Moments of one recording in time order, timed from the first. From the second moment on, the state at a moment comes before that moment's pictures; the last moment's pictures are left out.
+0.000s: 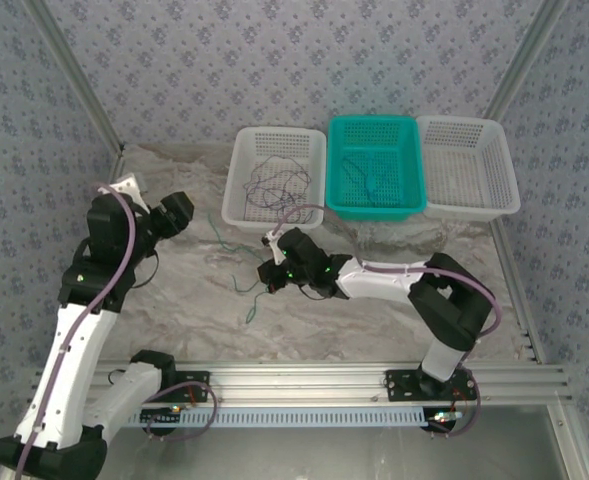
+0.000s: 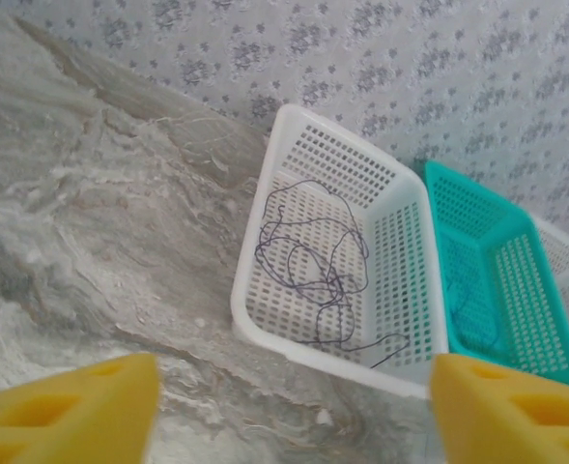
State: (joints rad) left arm -0.22 0.82 1.07 -0.66 0.01 -0.59; right arm 0.94 1.69 0.96 0.08 -0.17 0.44
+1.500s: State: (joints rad) left arm -0.63 0.71 0.47 0.18 -0.02 -0.71; right arm 1.01 1.56 1.13 -0.17 -0.15 0.44
